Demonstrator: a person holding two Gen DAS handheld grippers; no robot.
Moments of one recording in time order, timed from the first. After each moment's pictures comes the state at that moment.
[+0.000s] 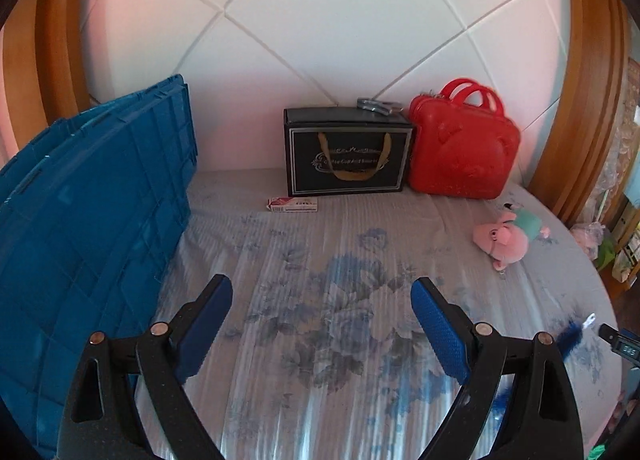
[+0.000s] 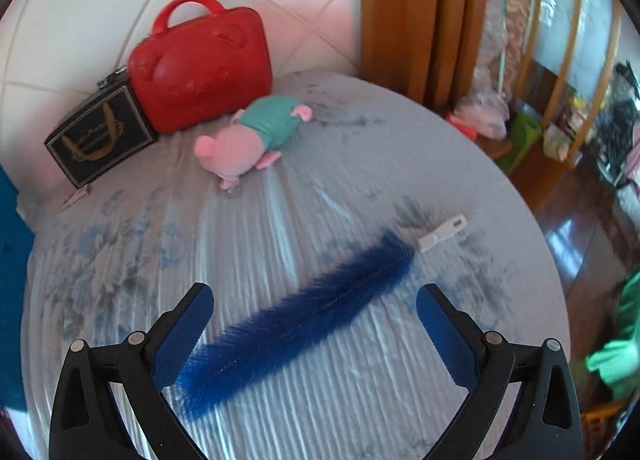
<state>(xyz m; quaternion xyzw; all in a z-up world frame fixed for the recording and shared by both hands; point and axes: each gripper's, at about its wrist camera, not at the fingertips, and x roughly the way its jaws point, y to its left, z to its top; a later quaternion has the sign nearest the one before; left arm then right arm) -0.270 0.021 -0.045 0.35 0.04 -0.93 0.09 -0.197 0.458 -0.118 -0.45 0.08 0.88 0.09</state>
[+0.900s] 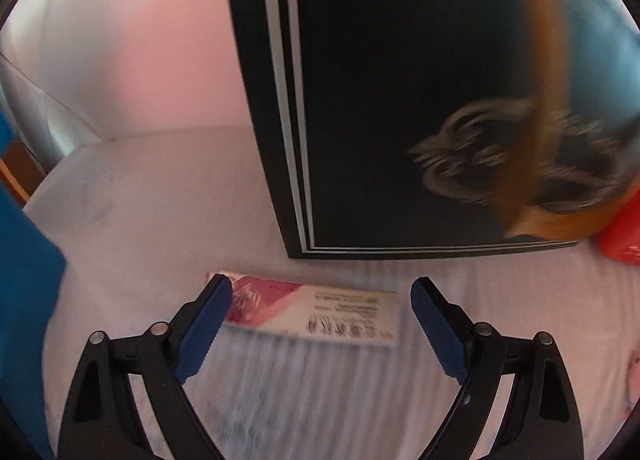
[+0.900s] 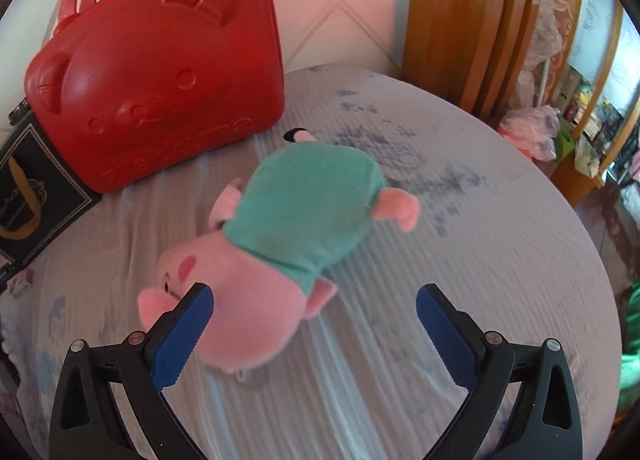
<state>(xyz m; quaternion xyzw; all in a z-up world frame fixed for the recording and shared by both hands) -0.635 -0.075 -0.255 0.46 0.07 -0.87 0.16 -0.468 0.444 -0.197 -0.47 0.08 0.87 0.09</state>
